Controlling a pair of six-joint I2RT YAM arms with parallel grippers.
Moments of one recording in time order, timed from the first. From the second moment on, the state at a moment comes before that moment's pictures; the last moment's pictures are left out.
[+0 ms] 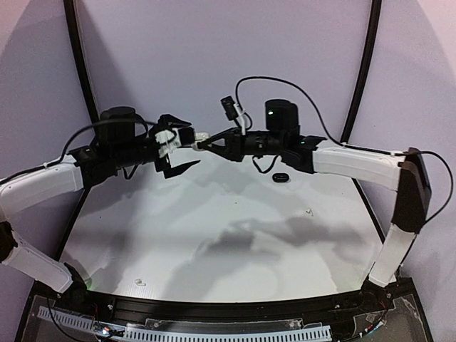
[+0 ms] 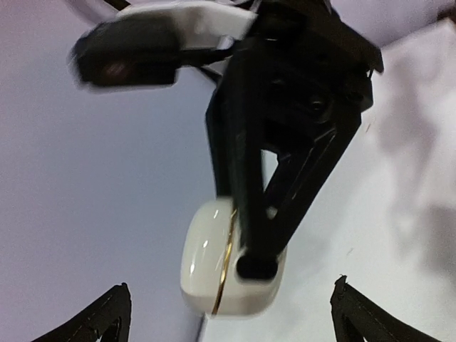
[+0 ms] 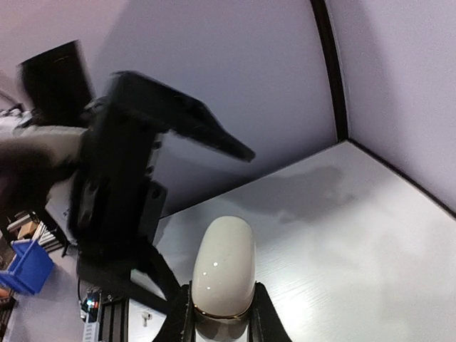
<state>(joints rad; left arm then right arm) -0.67 1.34 1.13 0.00 0.25 0.97 0.77 1.77 1.46 0.19 -0.62 0.25</state>
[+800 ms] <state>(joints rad) -0.63 1.25 0.99 0.41 0.85 -0.11 0.78 1.58 1.24 0.70 -0.89 0.13</state>
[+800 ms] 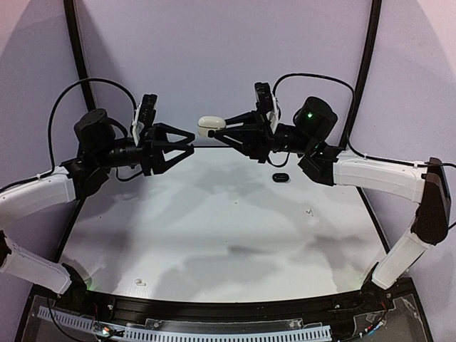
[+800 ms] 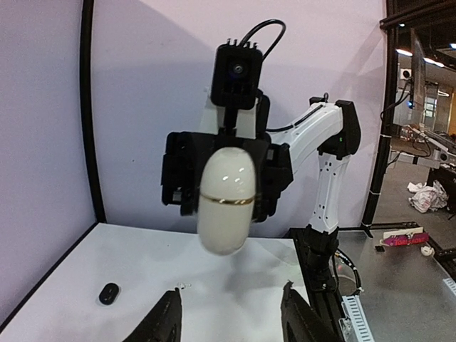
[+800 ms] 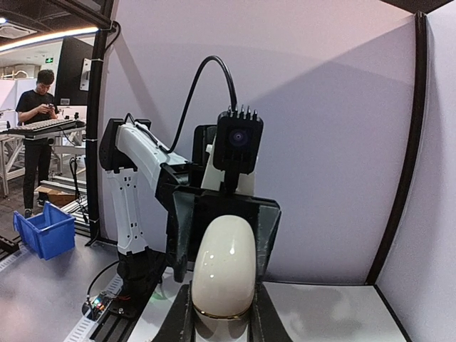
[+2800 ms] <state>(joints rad) -0.65 1.30 1.06 0.38 0.84 0.02 0.80 1.63 1.36 0.54 -0.91 0.02</state>
